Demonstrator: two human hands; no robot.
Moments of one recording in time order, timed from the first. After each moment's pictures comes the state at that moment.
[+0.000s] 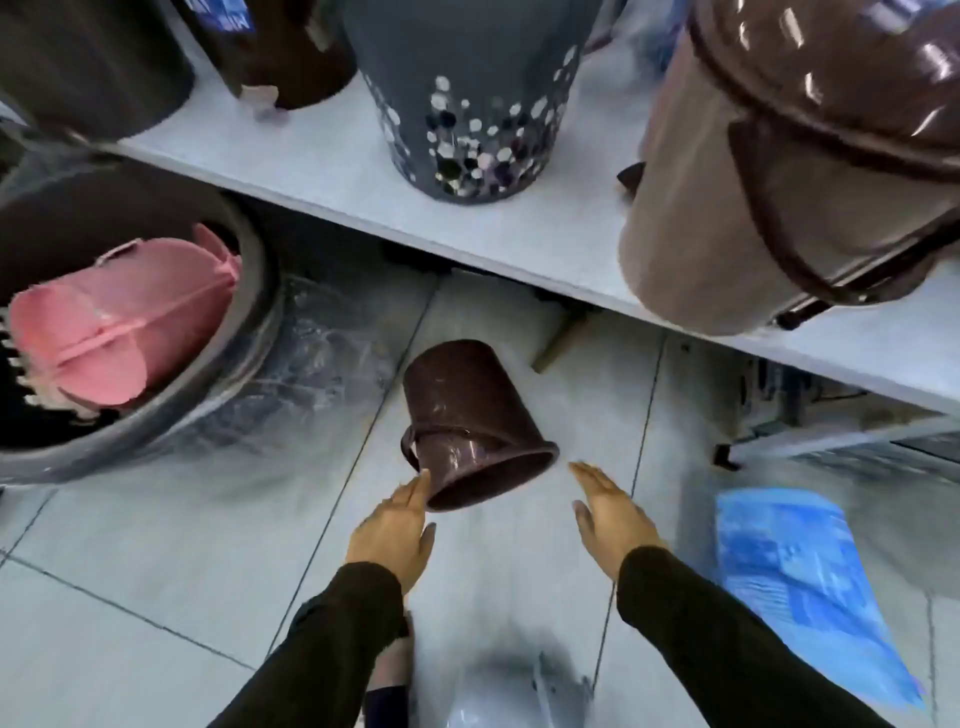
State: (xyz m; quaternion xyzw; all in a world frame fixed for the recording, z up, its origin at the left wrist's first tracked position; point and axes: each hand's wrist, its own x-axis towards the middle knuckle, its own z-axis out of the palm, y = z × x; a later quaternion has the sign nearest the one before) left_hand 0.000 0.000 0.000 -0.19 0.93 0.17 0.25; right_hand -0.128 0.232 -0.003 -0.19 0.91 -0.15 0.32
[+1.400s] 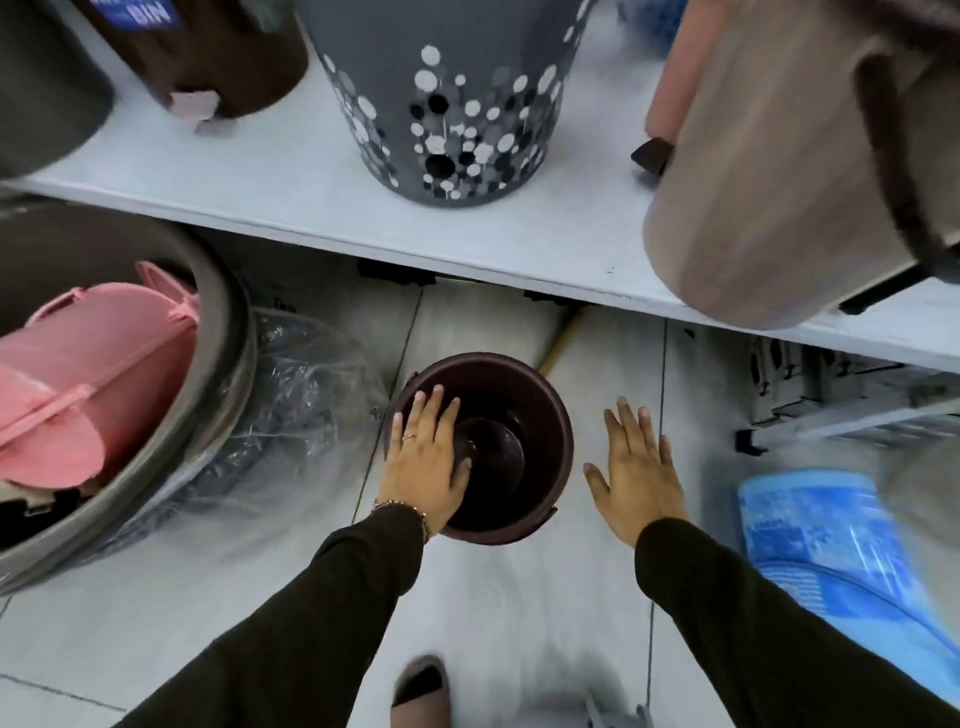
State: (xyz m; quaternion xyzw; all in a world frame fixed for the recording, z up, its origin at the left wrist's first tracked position) left_hand -0.107 -0.060 -0.030 -0.10 0.98 0.16 0.12; right_hand -0.178 0.184 -0.035 -0.12 0.97 -0.08 0.20
